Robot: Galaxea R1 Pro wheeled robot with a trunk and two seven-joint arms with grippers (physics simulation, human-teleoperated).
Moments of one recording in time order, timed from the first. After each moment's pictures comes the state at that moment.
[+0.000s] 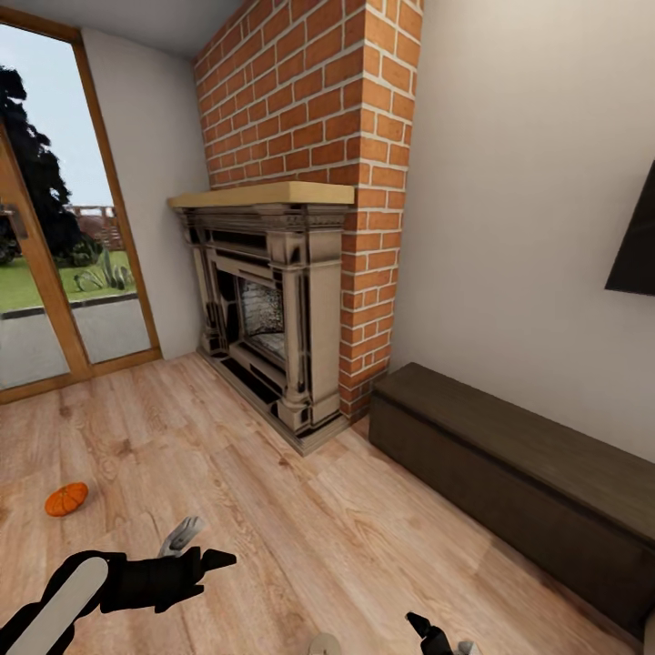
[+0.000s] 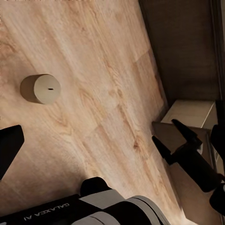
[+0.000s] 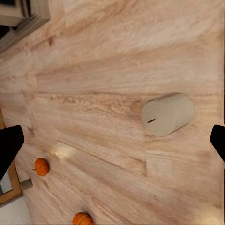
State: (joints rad) left arm -0.23 0.39 -0.20 -1.23 1.24 0.98 0.00; right arm -0.41 -0.03 0.23 -0.07 -1.33 0.16 0.45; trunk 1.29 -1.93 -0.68
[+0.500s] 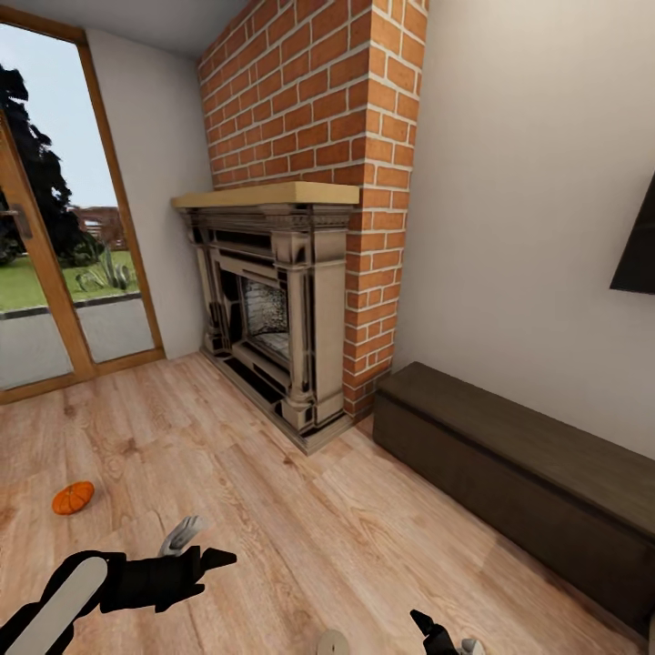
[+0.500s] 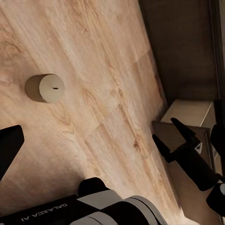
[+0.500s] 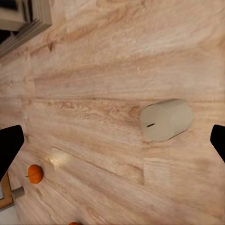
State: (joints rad) left arm -0.23 0.39 -0.19 -1.23 1.24 0.98 -0.01; right arm -0.41 -0.03 0.23 -0.07 -1.32 0.09 0.45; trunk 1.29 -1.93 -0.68
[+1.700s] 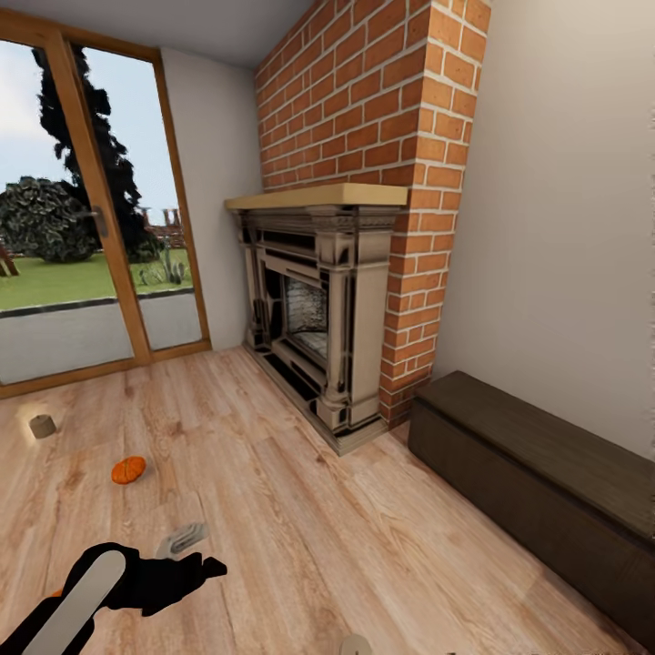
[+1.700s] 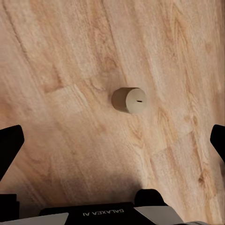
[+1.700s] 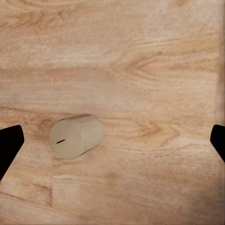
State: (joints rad) left arm -0.24 0.34 -0.20 -1.30 1.22 0.96 0.41; right arm -0.41 -0.03 0.30 -0.04 -1.32 -0.08 0.05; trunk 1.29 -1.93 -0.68
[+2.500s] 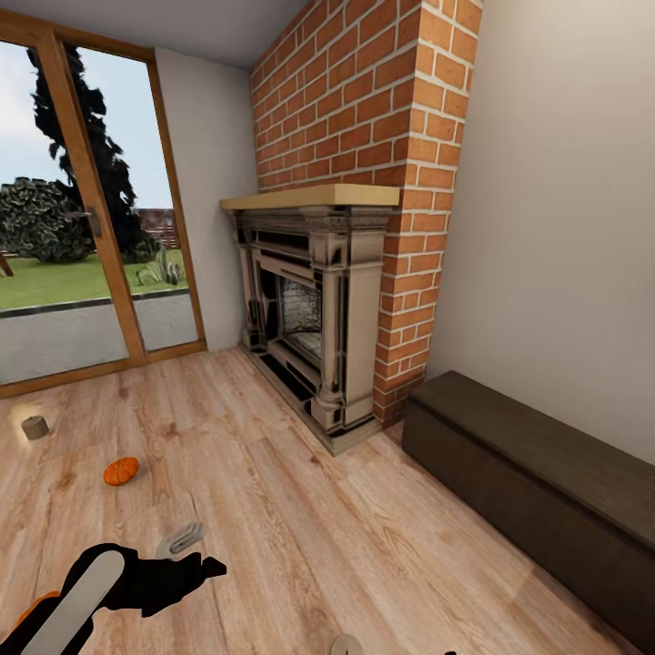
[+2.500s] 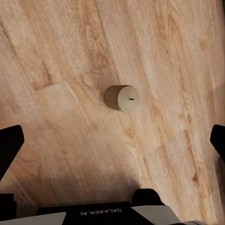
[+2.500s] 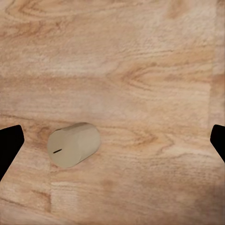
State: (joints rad) left arm -0.24 0.34 -0.19 -1.29 1.23 0.97 0.40; right arm -0.41 -0.03 0.30 -0.05 -1.32 -0.08 0.05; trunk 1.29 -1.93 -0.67
